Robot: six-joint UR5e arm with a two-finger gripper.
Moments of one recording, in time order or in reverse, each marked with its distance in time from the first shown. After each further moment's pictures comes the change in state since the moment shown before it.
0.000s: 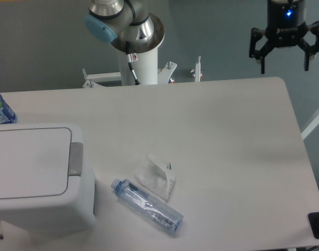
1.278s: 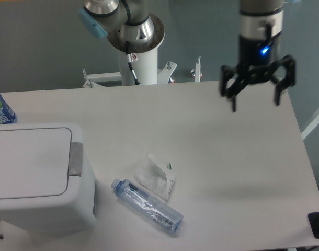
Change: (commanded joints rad) arm -0.357 -0.153 0.132 -0.003 -0.009 -0.645
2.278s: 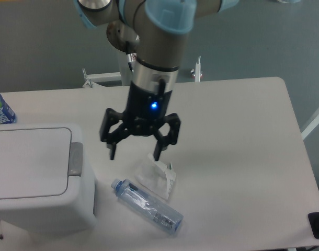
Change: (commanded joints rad) arm -0.227 -0.034 0.012 0.000 -0.218 -0.303
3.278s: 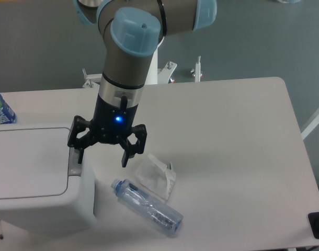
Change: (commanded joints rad) arm -0.054 -0.023 -0.017 0.005 0.000 0.005
